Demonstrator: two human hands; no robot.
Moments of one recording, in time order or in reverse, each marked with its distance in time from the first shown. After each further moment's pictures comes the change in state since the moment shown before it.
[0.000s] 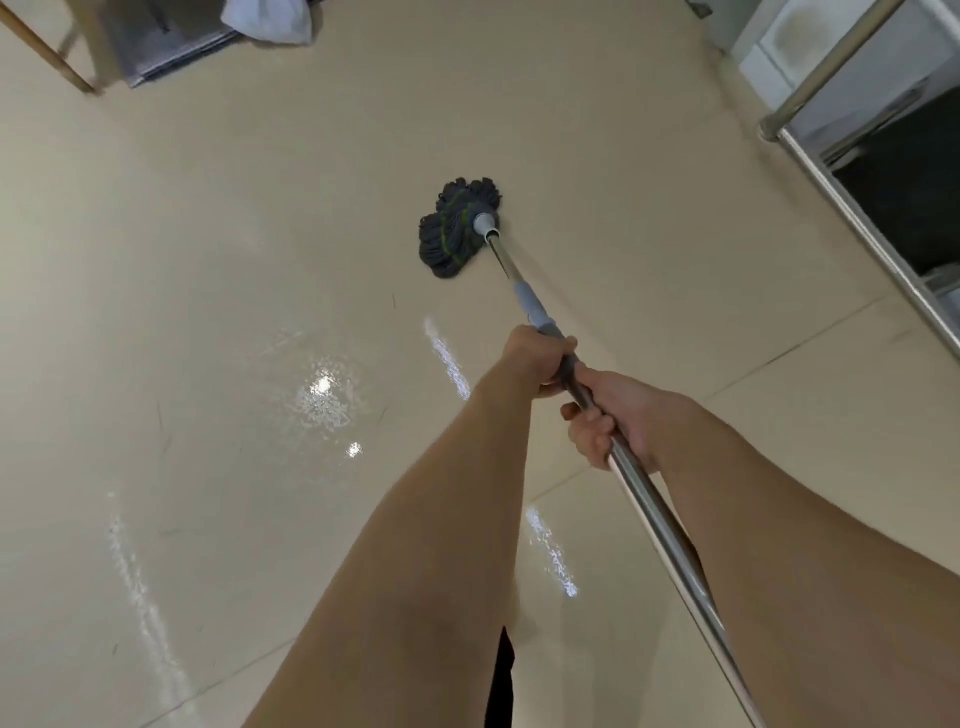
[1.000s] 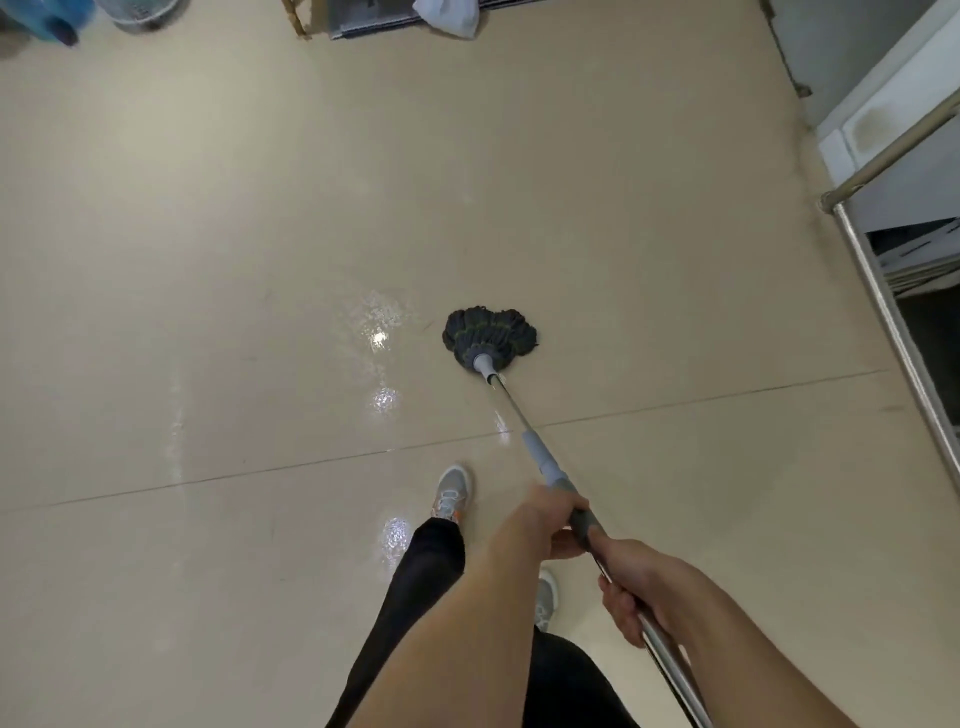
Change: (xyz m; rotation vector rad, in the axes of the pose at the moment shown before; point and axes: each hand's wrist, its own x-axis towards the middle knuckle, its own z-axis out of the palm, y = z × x) left_hand -0.295 -0.248 0.162 -0.446 0.005 -0.383; right_hand -0.162 0.308 -0.131 -0.603 0.170 0.230
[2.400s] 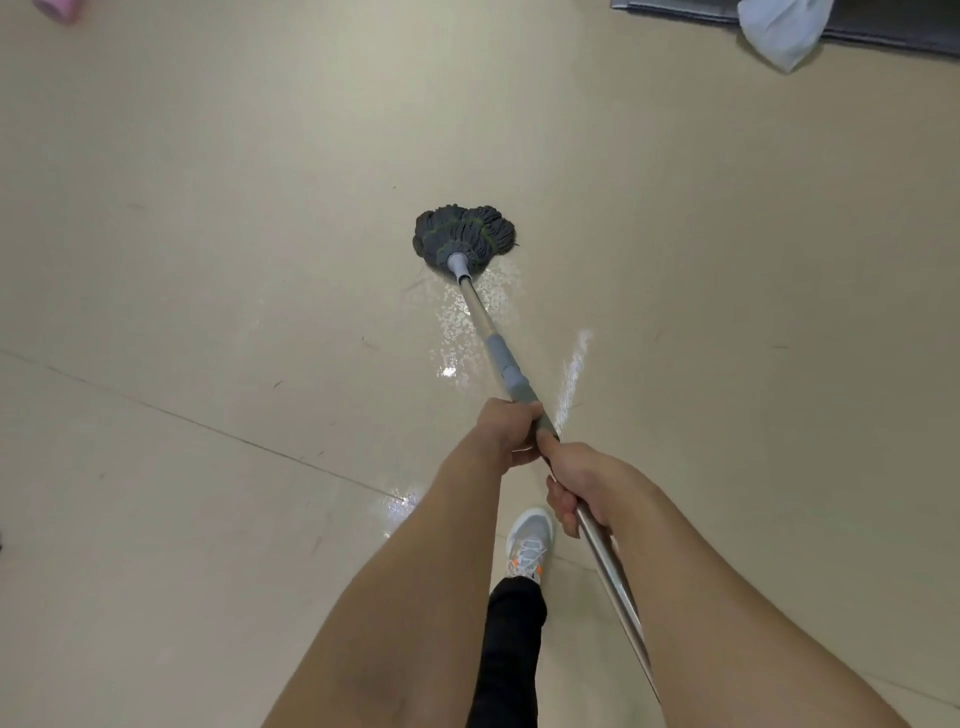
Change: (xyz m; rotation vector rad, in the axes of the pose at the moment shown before) left_hand 0.116 0.315 -0.420 -0.483 0.268 0.240; right_hand 0.089 -0.477 0.302 -0.615 0.034 -0.303
